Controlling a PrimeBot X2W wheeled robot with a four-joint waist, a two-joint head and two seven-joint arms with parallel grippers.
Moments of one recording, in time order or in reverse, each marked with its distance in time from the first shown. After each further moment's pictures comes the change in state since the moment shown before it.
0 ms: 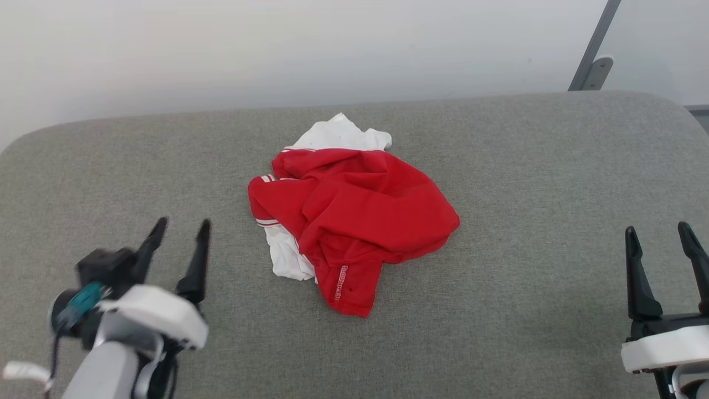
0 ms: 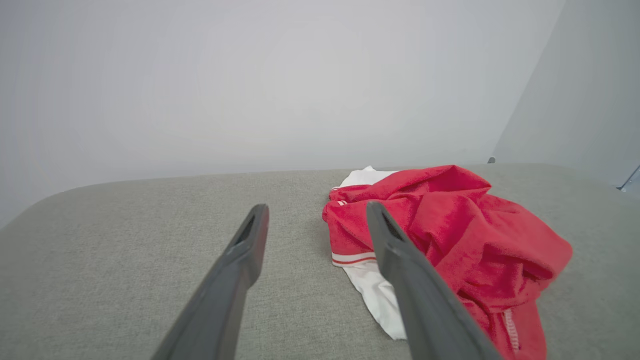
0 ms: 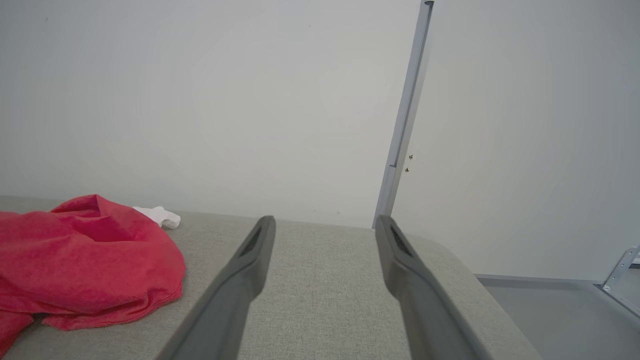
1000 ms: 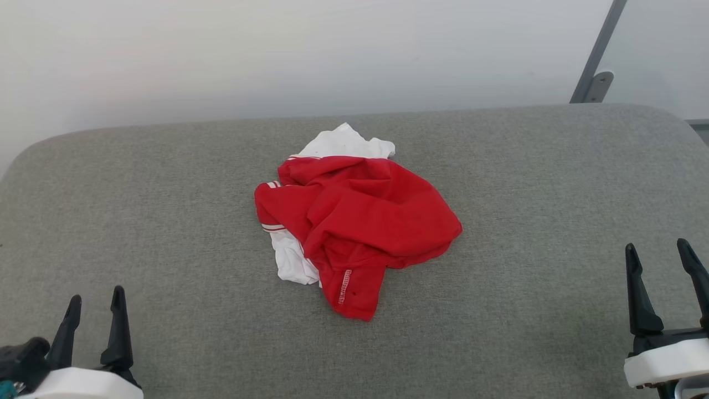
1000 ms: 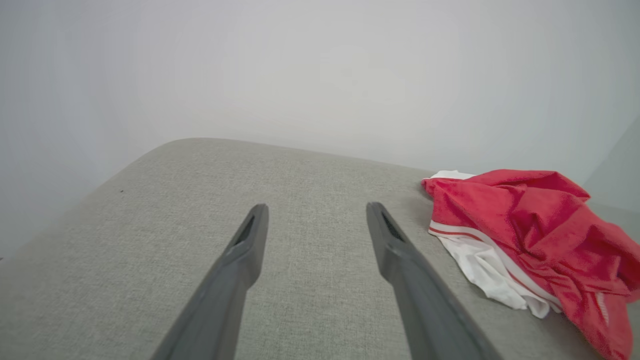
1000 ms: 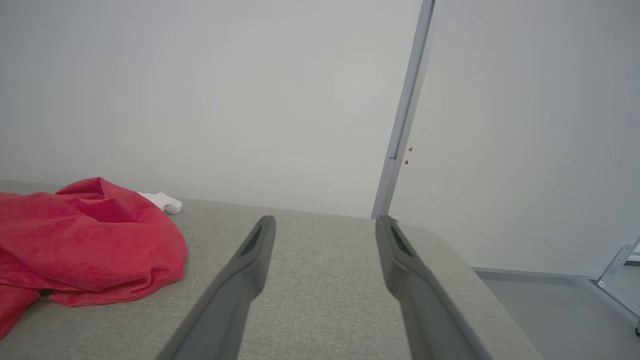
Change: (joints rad) left arm 0.260 -0.077 0.361 0.003 0.040 -0.092 -0.137; right arm 0.046 -0.020 0.002 0.020 0.000 0.000 0.000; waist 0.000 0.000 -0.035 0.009
